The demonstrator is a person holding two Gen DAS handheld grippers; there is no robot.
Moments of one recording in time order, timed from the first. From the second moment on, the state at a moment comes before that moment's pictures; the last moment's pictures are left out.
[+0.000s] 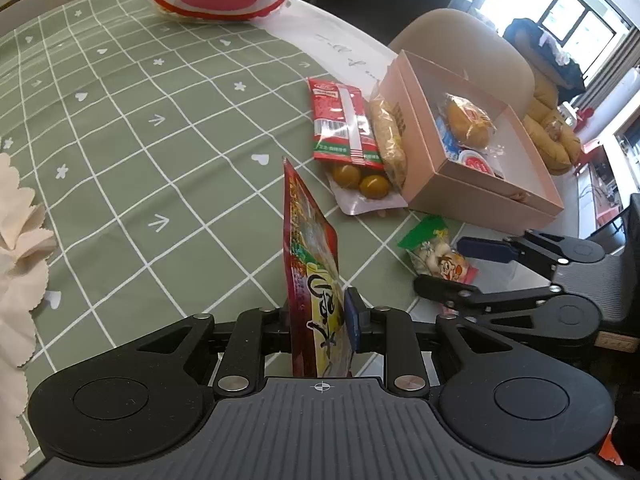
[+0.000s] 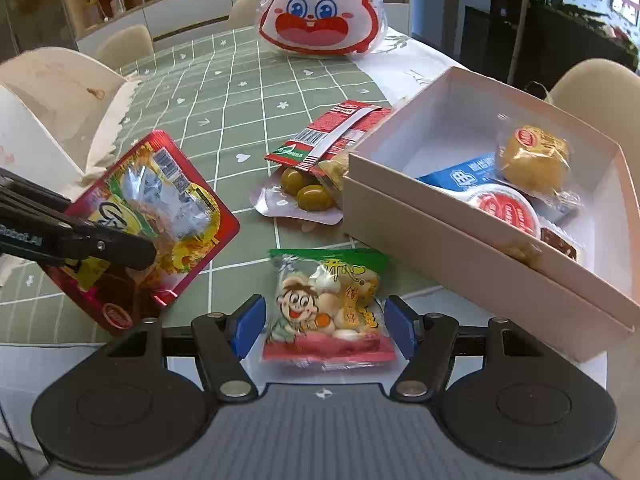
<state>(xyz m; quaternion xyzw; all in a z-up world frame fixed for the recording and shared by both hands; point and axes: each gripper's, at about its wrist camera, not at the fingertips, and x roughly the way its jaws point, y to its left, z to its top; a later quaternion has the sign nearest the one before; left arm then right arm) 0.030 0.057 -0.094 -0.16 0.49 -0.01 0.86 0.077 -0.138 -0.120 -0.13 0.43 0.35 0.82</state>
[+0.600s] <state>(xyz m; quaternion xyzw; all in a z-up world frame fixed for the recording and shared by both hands) 0.010 0.049 -0.093 -0.19 0.50 -0.06 0.84 0.052 -0.193 -0.088 -0.10 0.44 0.34 0.83</state>
